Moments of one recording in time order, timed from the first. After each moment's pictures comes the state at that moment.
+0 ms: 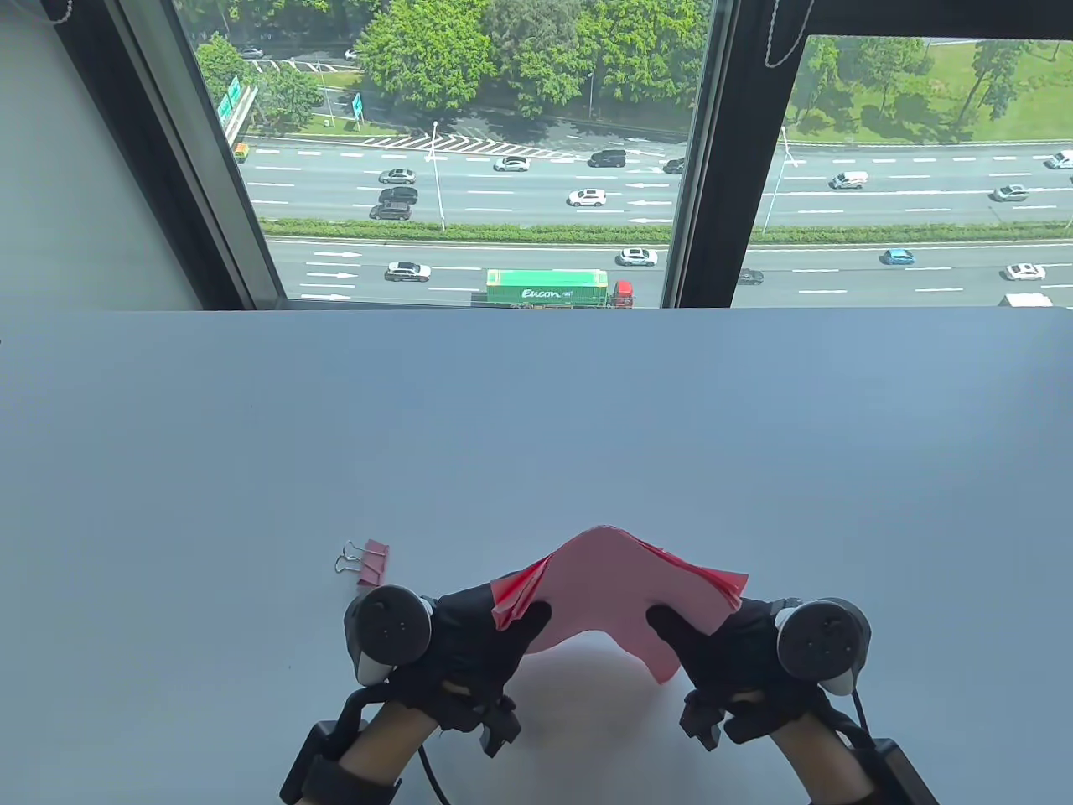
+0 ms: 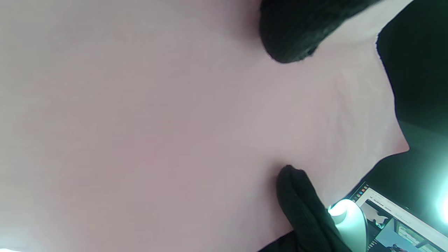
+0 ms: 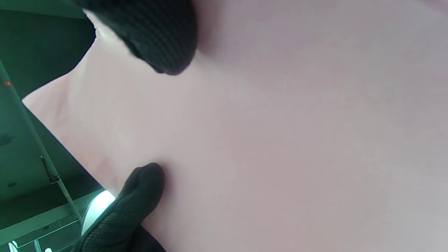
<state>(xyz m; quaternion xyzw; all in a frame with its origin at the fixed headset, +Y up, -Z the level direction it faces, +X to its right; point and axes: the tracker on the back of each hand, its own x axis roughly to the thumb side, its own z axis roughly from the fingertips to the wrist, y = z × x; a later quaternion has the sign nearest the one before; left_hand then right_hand) -0.134 -0.713 -0.279 0.07 -0.31 0.53 0.79 0.176 -0.694 -0.266 0.28 -0.14 0.82 0.49</state>
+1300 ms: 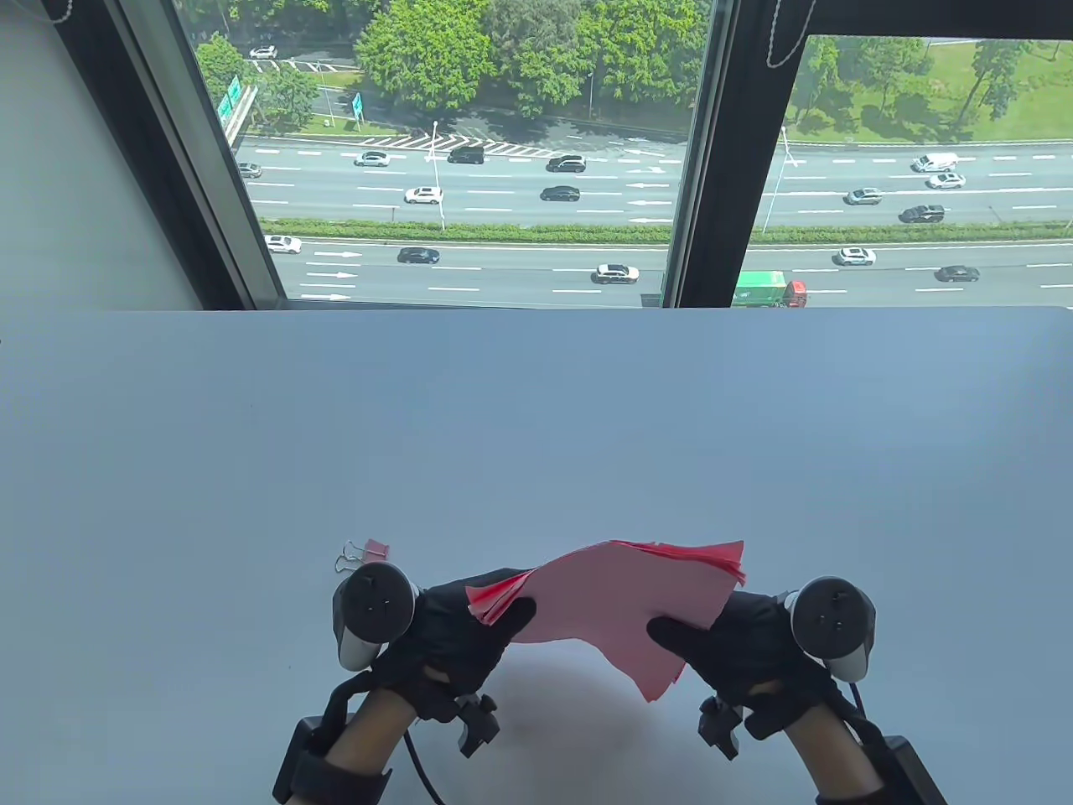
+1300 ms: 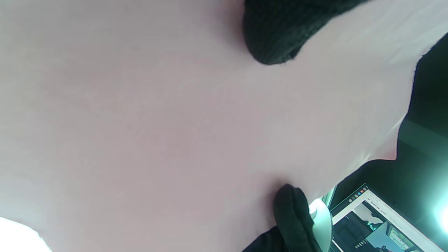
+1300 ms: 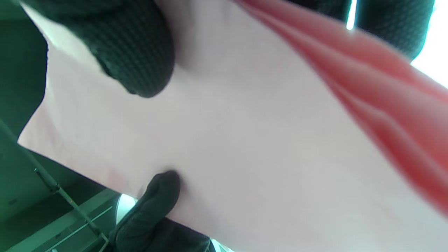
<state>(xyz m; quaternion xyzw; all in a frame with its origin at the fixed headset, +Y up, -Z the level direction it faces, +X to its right) -0.150 -0.704 -0.289 0.00 -0.31 0.54 0.78 0.185 -0.697 -0.275 0.28 -0.04 0.80 0.52</state>
